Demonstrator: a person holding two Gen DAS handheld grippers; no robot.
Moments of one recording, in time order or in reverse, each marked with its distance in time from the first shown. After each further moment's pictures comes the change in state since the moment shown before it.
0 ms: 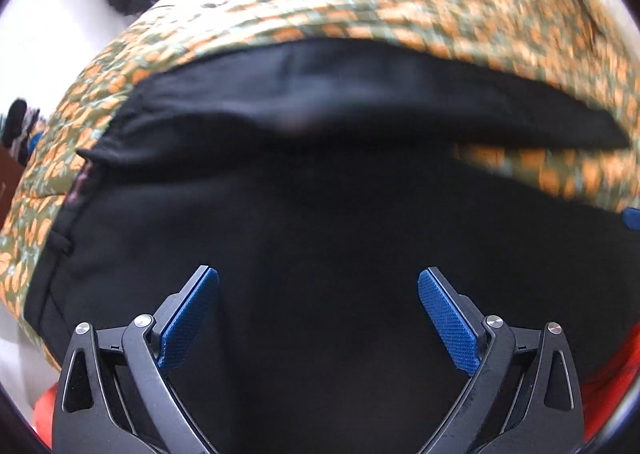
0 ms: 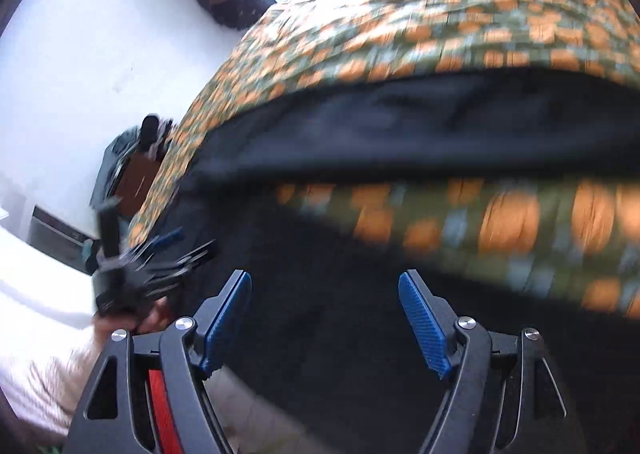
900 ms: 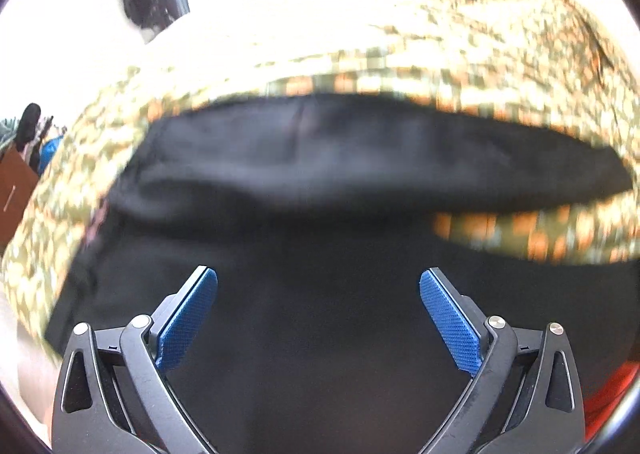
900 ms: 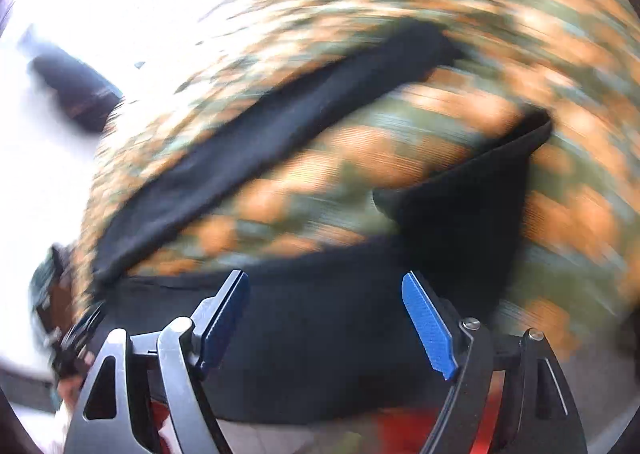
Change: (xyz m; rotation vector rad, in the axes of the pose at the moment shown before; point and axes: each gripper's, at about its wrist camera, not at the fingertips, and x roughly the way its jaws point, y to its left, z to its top) left arm -0.035 0.008 0.060 -0.078 -0.119 0.009; right arm -0.131 -0.130 -0.023 0.382 -0.201 -0.318
